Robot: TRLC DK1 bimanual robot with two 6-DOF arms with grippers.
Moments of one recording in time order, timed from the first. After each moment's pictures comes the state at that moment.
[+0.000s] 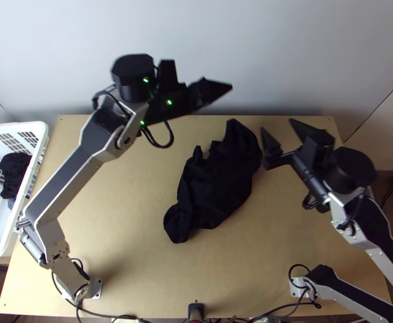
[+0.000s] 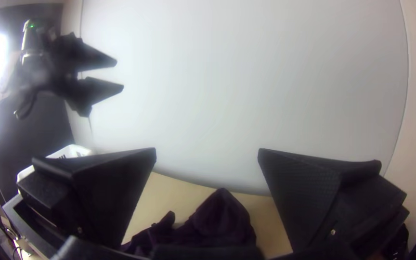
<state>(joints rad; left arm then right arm) -0.66 1.79 2.15 -0.39 0.41 -0.87 0.55 0.99 1.10 -0.14 0.18 0.07</state>
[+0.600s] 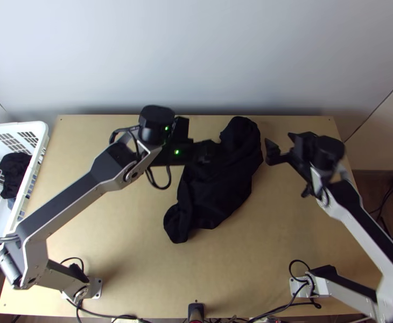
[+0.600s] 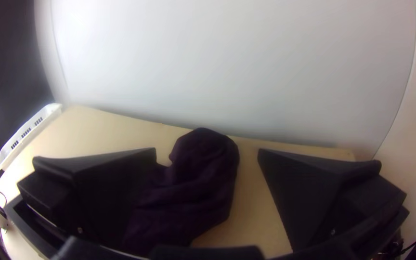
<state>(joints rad) -0.74 1.60 1.68 -0.43 0.43 -0.79 0.25 1.23 0.91 0.00 -0.07 0.03</state>
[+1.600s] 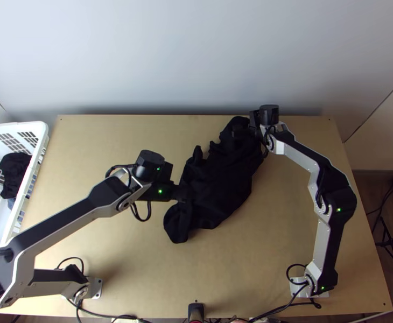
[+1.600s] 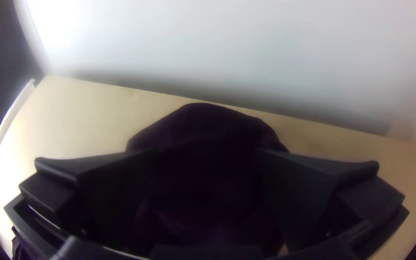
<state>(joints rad) -0.71 1.43 1.15 -0.41 0.38 -0.62 0.27 2.13 1.56 -0.03 -0.11 0.04</state>
